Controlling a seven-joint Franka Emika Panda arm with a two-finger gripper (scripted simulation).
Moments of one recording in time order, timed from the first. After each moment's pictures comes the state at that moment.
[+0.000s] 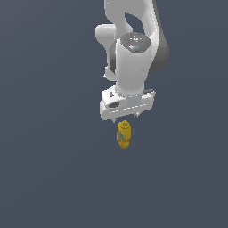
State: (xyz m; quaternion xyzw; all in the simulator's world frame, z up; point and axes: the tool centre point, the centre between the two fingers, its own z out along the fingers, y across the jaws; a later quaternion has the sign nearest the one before) arm 0.016 0.047 0.220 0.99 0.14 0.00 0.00
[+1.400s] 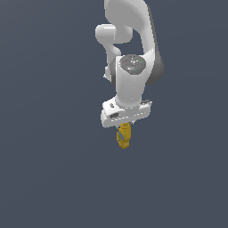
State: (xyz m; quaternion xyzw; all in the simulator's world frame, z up) arm 0.017 0.048 0.171 0.99 0.15 0.00 0.00
